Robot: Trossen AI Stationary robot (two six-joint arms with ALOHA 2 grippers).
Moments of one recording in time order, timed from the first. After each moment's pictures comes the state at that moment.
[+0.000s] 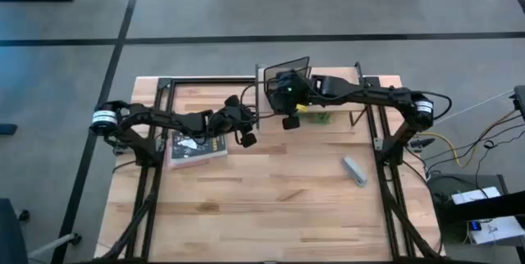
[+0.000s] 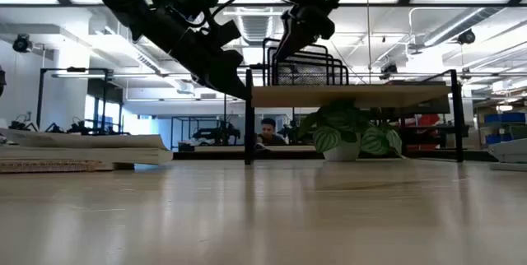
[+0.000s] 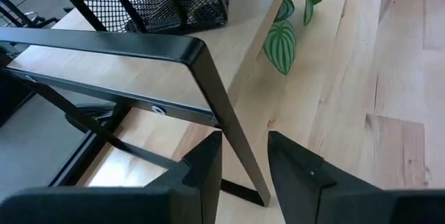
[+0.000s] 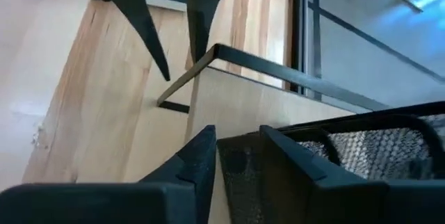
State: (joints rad) left arm 0.16 1.52 0.79 0.20 -0.37 0.07; right arm -0.29 1.66 1.48 -0.59 0.05 -0.61
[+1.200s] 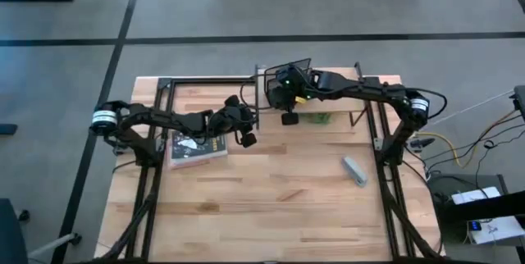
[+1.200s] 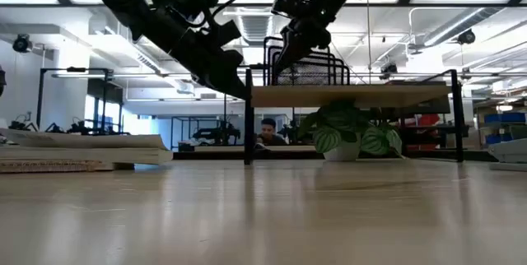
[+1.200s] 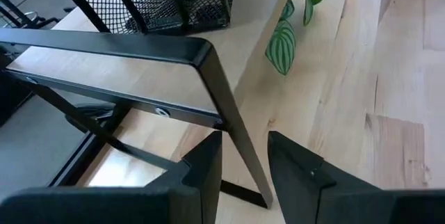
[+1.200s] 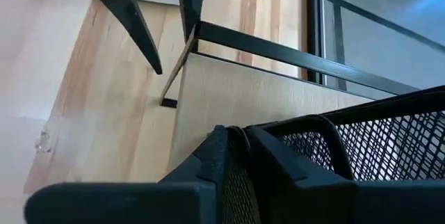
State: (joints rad) left arm 0.16 1.52 0.79 0.20 -0.37 0.07; right arm -0.35 1.71 1.48 -0.59 -0.08 -0.58
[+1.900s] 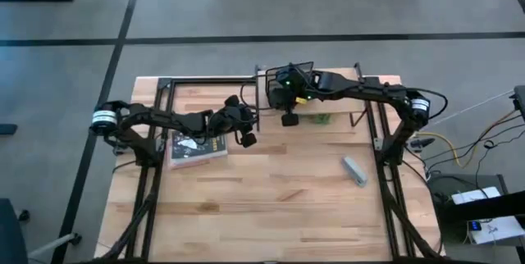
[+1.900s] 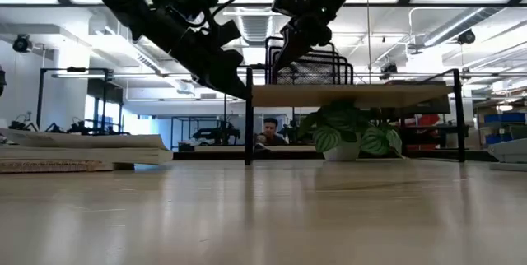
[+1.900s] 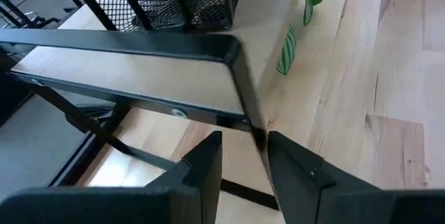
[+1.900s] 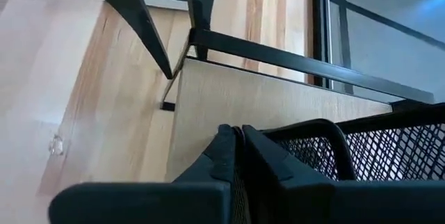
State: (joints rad) left arm 0.16 1.52 0.79 0.20 -0.37 0.07; right arm -0.35 1.70 1.48 -0.60 -0.09 -0.57
